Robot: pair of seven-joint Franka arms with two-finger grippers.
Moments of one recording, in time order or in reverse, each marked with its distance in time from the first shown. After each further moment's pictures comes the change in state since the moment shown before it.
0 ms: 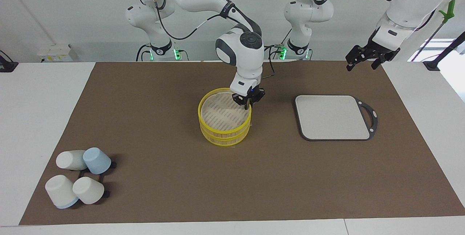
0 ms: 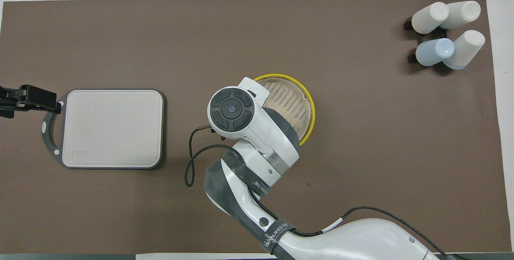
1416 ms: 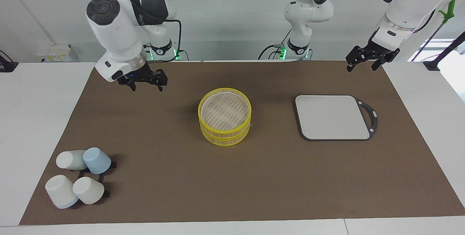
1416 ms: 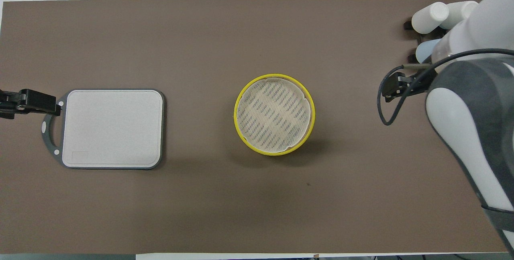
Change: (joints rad) left arm 0.011 -0.019 0.001 -0.045 0.000 0.045 0.034; right arm -0.579 -0.354 -0.018 0.007 0.026 -0.567 -0.362
